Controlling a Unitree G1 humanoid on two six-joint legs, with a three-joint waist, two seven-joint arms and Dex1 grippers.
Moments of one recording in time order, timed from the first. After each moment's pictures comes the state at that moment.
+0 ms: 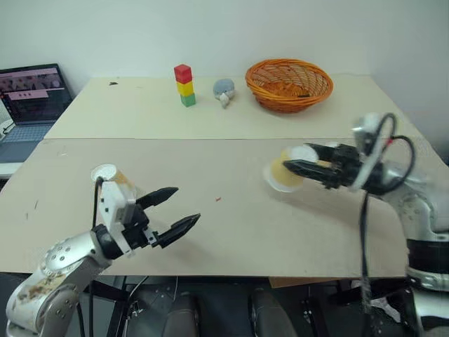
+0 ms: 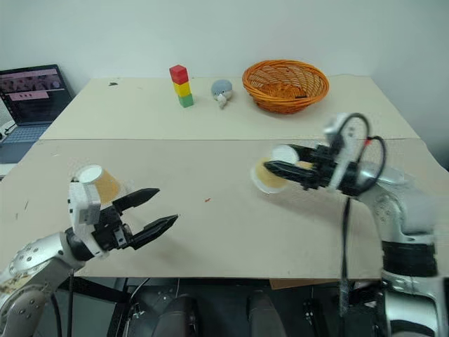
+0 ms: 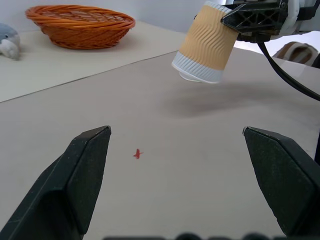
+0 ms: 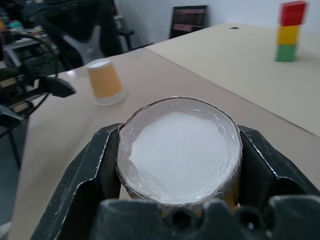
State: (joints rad) left arm 0.16 0.63 0.29 -0.69 -0.77 0.53 -0.68; right arm -0.59 -0.67 -0.07 -0.12 0.71 0.70 1.02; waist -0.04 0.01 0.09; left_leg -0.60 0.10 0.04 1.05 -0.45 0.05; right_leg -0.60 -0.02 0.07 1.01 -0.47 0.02
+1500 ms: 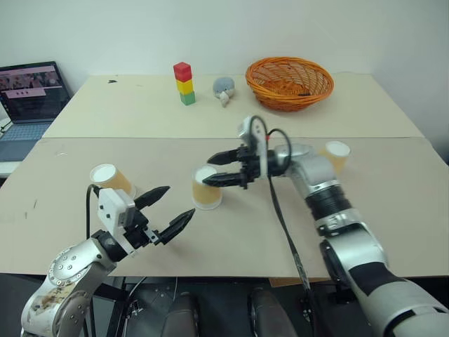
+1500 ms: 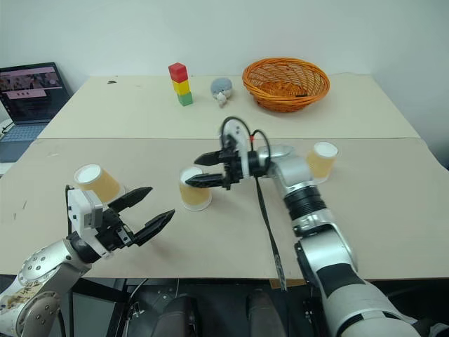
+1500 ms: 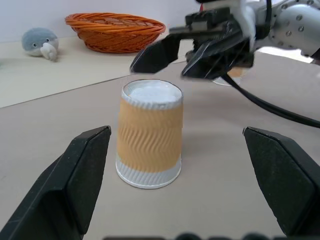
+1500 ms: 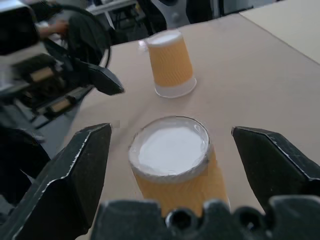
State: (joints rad) left arm 0.15 0.55 0.23 -0.66 -0.68 0.44 -0.62; right arm -0.99 -0.35 0.14 0.44 0.41 0.56 1.34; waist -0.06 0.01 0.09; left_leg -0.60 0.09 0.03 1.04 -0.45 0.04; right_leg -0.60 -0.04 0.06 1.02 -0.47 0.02
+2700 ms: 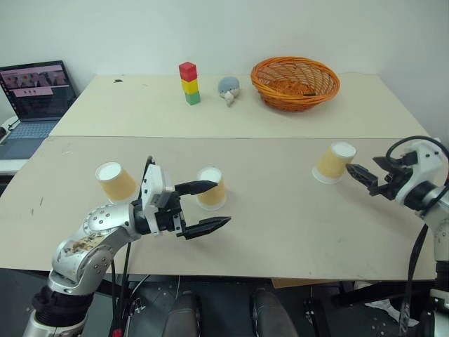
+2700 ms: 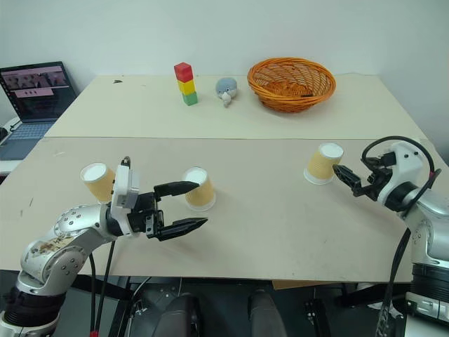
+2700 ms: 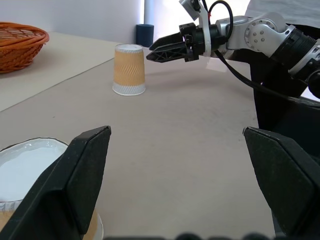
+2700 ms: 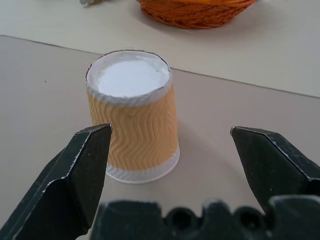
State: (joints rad) left arm -0.21 0.63 0.01 -0.49 -0.74 0.51 -0.88; right arm -0.35 -0.75 -0.40 0.08 0.40 0.54 0.70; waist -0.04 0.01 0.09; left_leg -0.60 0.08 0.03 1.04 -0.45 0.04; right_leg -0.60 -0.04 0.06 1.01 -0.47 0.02
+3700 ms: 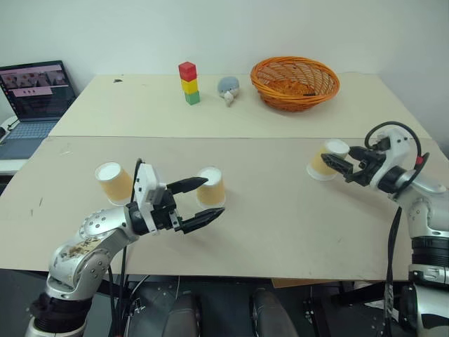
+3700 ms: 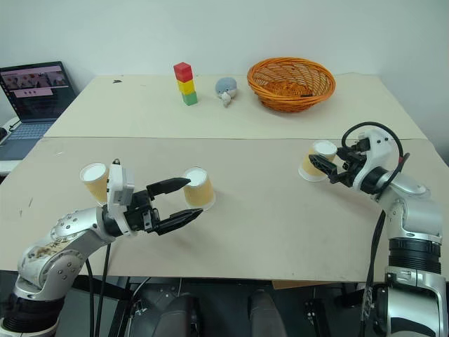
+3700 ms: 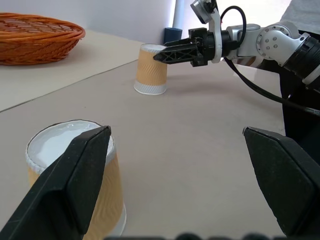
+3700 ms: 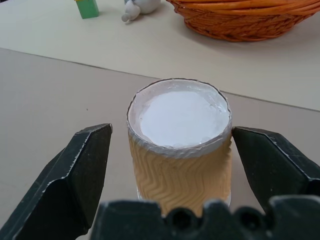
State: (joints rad) left arm -0.16 0.61 0.06 -0.50 -0.76 0.53 -0.78; right arm -0.54 -0.70 -0.27 0.28 0.41 0.50 0.76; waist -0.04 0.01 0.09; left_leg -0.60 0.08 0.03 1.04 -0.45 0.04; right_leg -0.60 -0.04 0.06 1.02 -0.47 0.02
